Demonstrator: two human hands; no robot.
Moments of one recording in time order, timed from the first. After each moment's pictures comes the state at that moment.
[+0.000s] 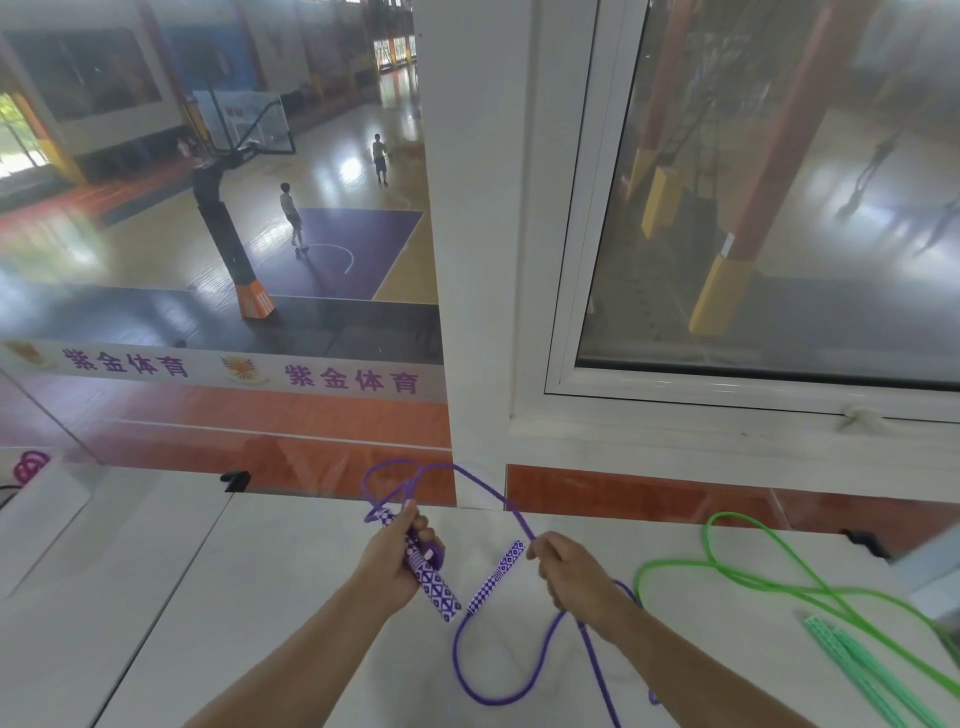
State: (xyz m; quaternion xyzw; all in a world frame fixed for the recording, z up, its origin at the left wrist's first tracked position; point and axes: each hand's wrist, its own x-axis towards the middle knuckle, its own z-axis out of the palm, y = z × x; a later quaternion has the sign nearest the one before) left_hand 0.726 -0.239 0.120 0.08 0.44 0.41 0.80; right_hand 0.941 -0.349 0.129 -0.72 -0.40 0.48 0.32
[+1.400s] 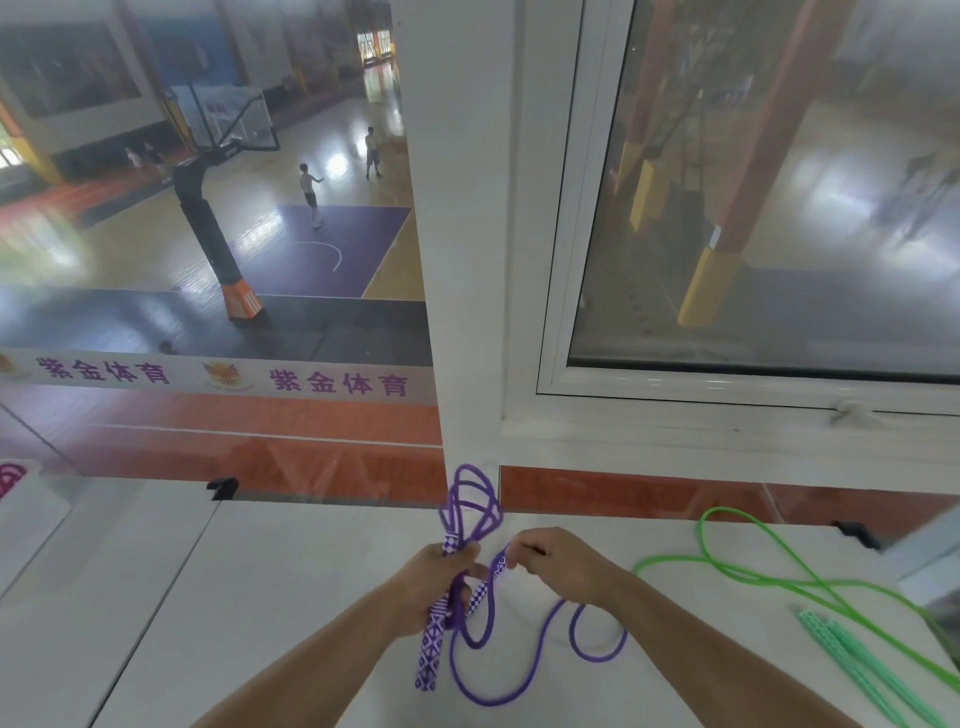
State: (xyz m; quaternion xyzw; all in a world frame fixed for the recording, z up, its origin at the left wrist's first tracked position) left_hand 0.750 -0.263 0.126 0.42 0.52 0.12 0.74; right_hand 0.955 -0.328 0.158 -0.64 -0.61 0.43 0.18
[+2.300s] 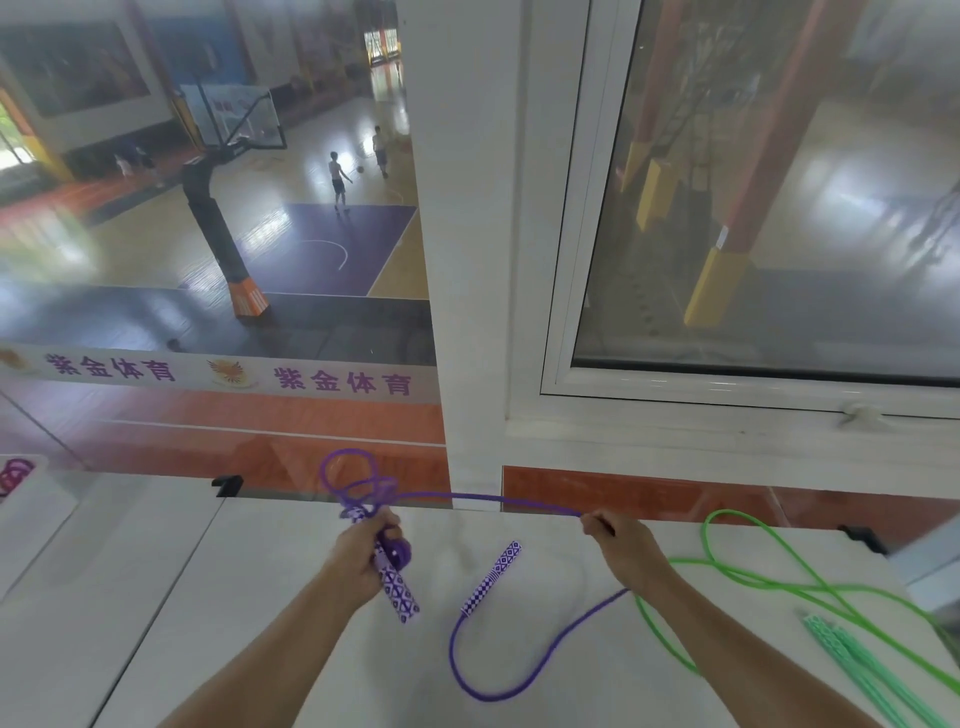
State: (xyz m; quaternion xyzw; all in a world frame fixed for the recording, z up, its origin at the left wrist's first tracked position) left_hand 0.696 -0.207 0.109 0.11 0.47 0.39 0.78; right_hand 1.022 -0.335 0.118 -0.79 -0.46 0.31 0.27
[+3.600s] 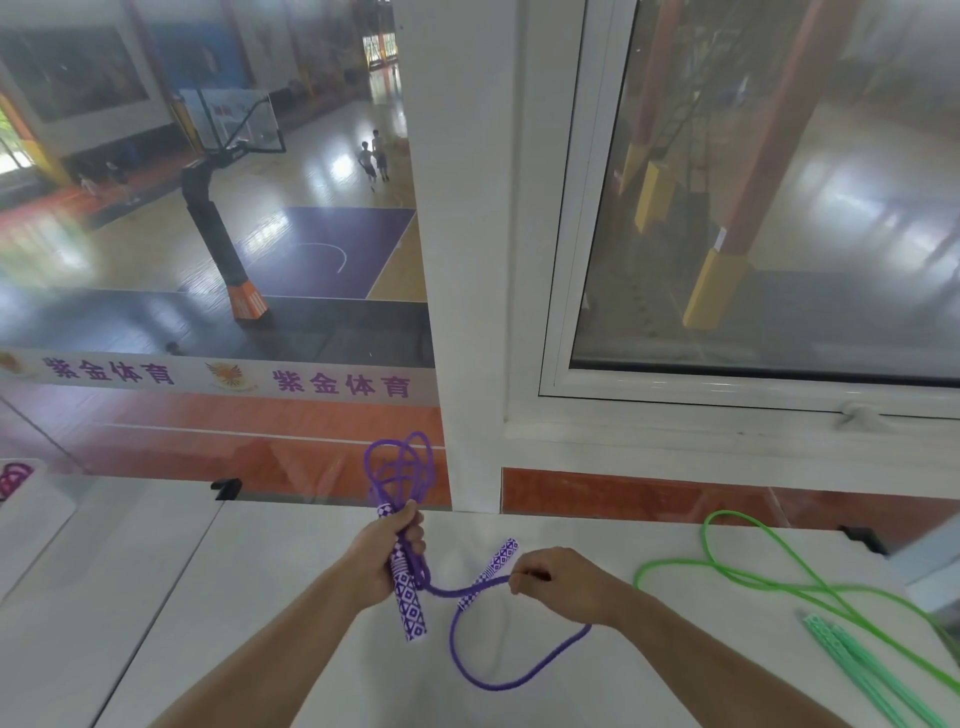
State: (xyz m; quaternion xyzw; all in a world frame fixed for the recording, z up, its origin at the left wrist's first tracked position) left_hand 0.712 -0.212 0.120 0.23 0.50 0.28 0.78; right_hand 0.957 -0.338 0.142 -0.64 -0.63 0.43 0.13
